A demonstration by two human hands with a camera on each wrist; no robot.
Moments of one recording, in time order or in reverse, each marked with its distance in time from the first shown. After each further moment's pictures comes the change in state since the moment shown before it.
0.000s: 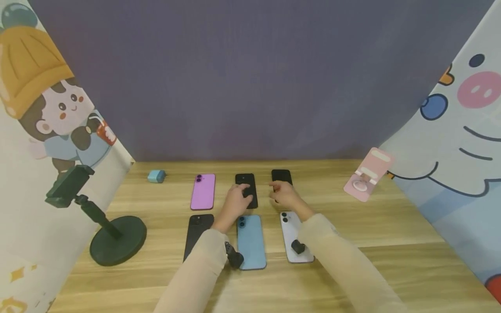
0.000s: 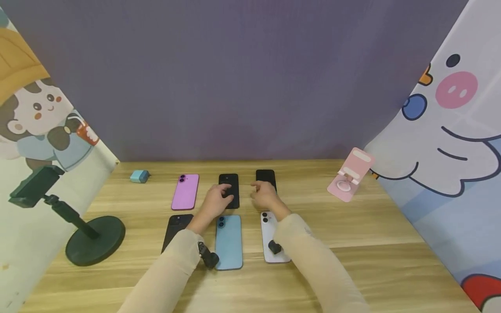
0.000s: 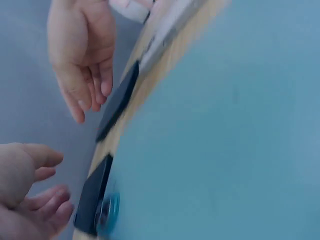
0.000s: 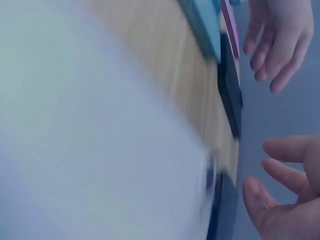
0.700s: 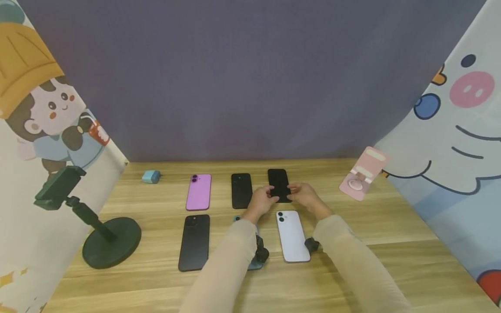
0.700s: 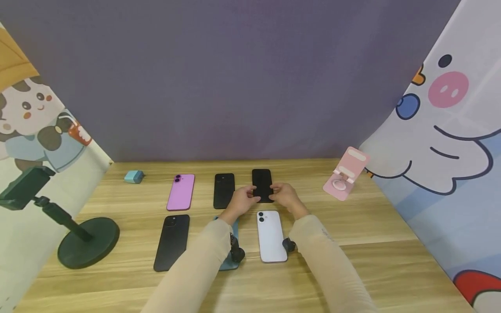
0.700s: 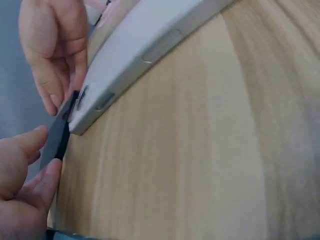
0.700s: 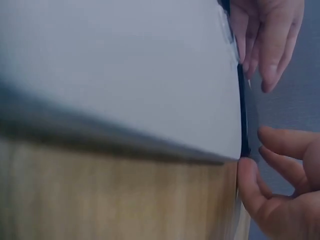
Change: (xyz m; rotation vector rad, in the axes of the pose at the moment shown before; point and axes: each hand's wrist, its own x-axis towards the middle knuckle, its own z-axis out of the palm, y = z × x) left_hand 0.026 0.036 0.073 -0.112 -0.113 0.000; right_hand -0.006 0.061 -0.041 0.163 0.053 0.104
